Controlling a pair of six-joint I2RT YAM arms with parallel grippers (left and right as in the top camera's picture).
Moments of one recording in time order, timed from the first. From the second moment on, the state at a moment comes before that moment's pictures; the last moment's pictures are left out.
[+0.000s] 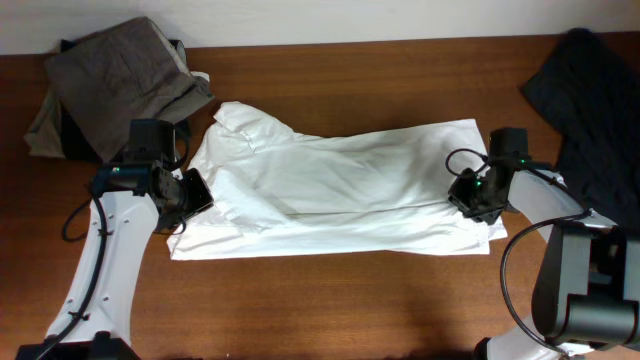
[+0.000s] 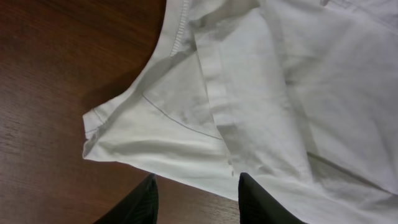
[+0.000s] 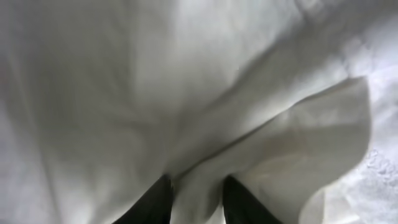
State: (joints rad) left arm 0.02 1.49 1.18 -1.01 0.05 -0.45; right arm -0.15 1.77 0.98 -0.57 -0.21 0.55
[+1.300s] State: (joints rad) left arm -0.15 2.20 1.70 -0.69 0.23 -0.55; right arm -0.05 1.77 1.41 -0.97 -0.48 0.23
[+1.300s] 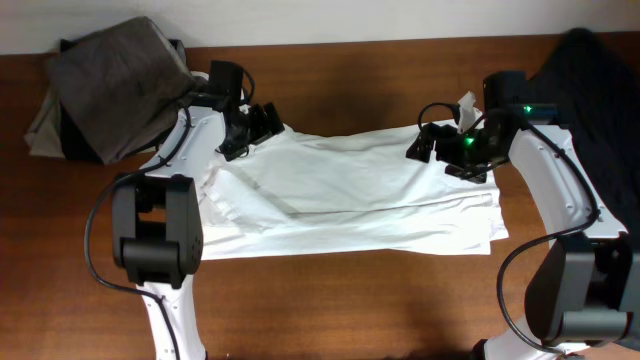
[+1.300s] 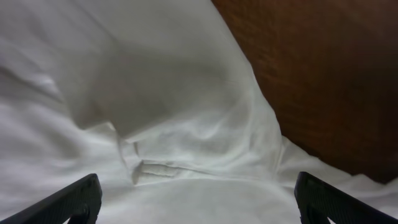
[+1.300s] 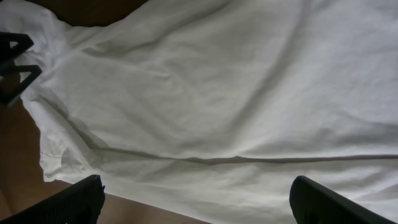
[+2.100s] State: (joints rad) left arm -0.12 2.27 1.71 -0.61 0.10 -0.57; right arm -0.05 1.77 1.41 -1.00 -0.44 0.23
